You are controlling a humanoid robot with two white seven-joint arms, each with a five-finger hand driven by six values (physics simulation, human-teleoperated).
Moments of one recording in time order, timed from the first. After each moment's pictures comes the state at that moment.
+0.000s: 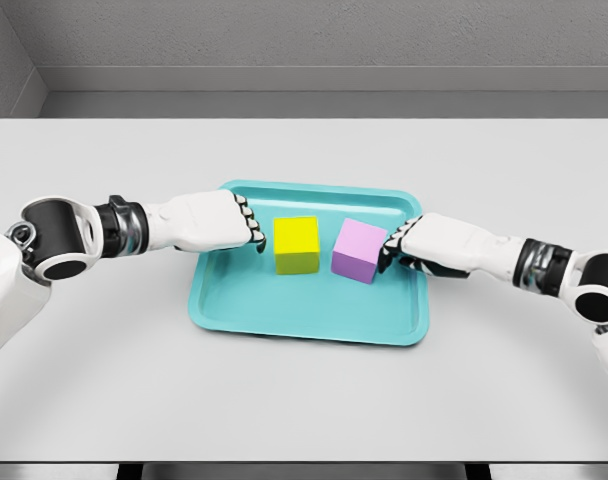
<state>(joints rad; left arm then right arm) -0.58 0.56 -0.60 -1.61 -0.83 -0.61 -0.61 -0.32 -0.55 0.31 -1.53 0.51 -0.61 0.61</state>
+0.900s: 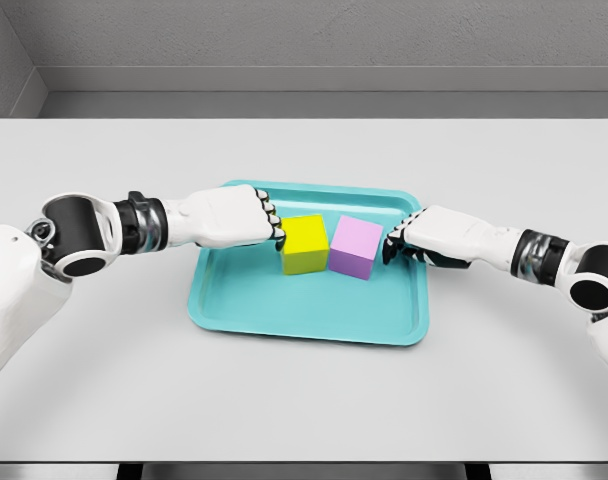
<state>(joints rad) -0.59 0.50 -0.59 -1.61 -0.83 -0.61 -0.61 -0.36 -0.53 0.32 -1.45 0.54 -0.61 0.61</state>
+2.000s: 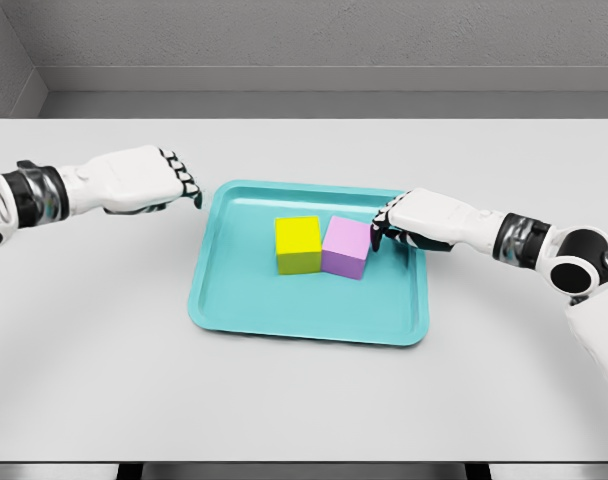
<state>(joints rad) -0.57 0.69 -0.42 -1.58 -0.74 -0.61 -0.61 -0.42 -0.46 0.32 -1.41 0.56 -0.61 0.61</state>
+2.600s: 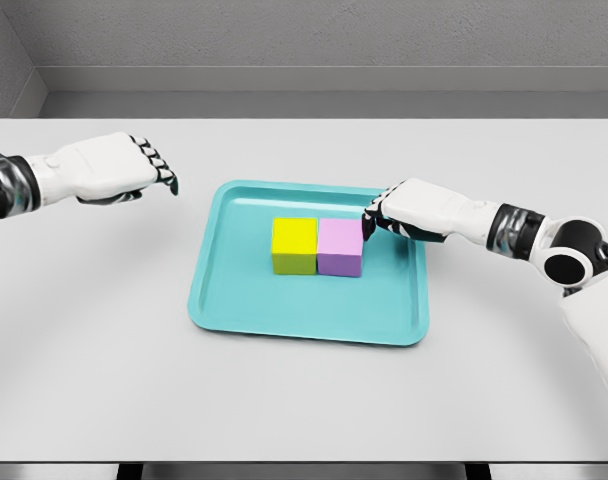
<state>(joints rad) -0.57 0.72 -0.37 -1.55 -0.73 -0.61 -0.61 -0.45 -0.44 0.32 -1.40 0.56 -0.61 0.61</state>
